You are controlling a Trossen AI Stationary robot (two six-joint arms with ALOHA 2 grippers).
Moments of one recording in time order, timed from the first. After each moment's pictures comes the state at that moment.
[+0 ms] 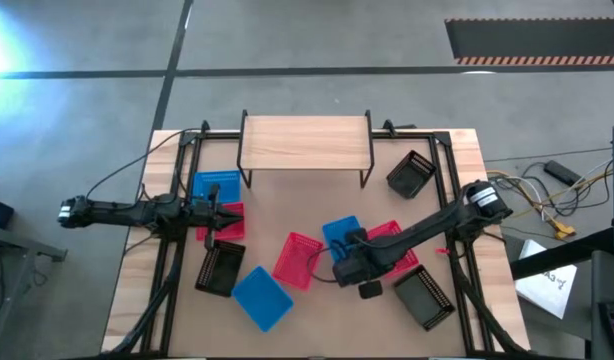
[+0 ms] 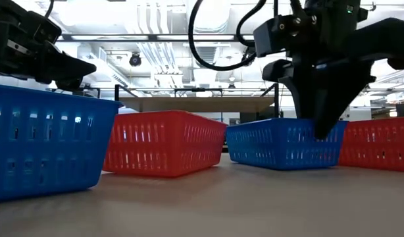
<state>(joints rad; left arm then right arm) -0.06 0.15 0.00 0.04 -0.08 0.01 0.39 1.87 1.31 -0.89 0.13 0.14</state>
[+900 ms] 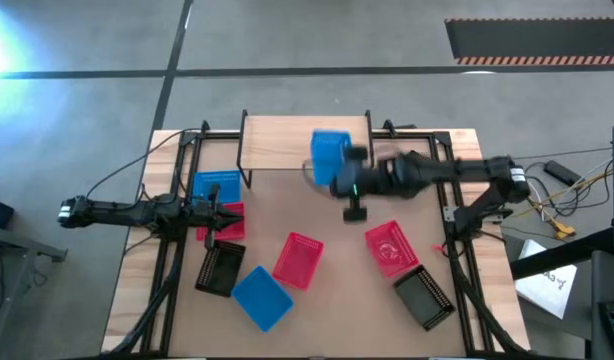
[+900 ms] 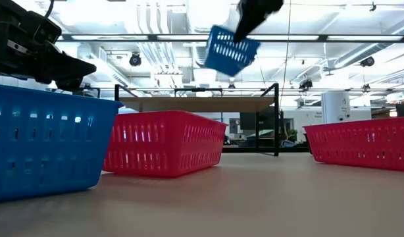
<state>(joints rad) -0.06 0.15 0.00 0.04 -0.08 0.01 -0.04 1.62 1.64 -0.99 0.32 -0.26</state>
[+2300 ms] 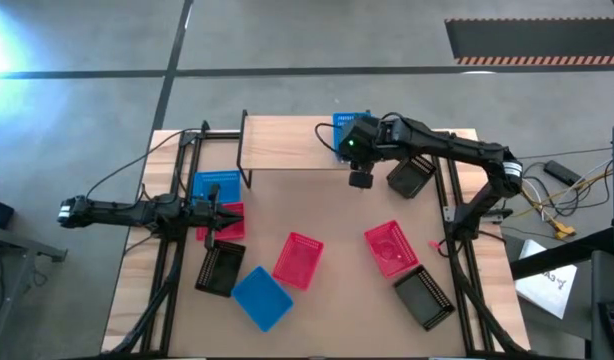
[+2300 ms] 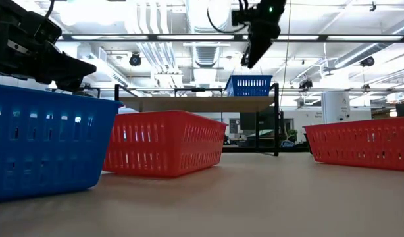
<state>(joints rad) -0.06 0.16 0.00 0.04 -0.08 0.01 -0.26 1.64 1.65 -1.11 0.28 -0.23</state>
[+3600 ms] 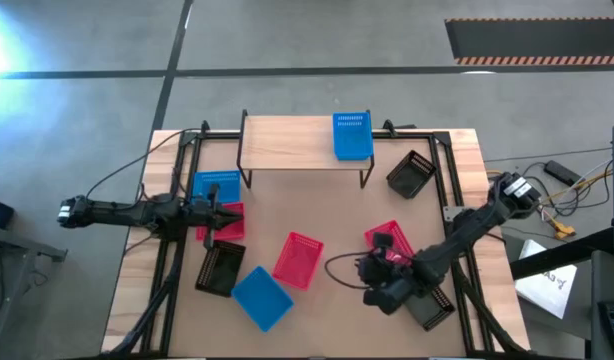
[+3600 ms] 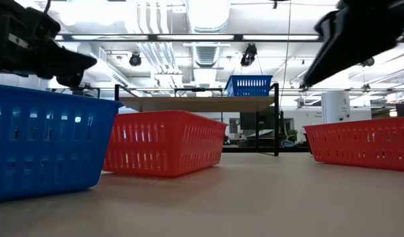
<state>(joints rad) -0.06 0.16 0.00 0.11 -0.08 0.01 0.66 1.62 1.03 -0.58 0.68 0.60</state>
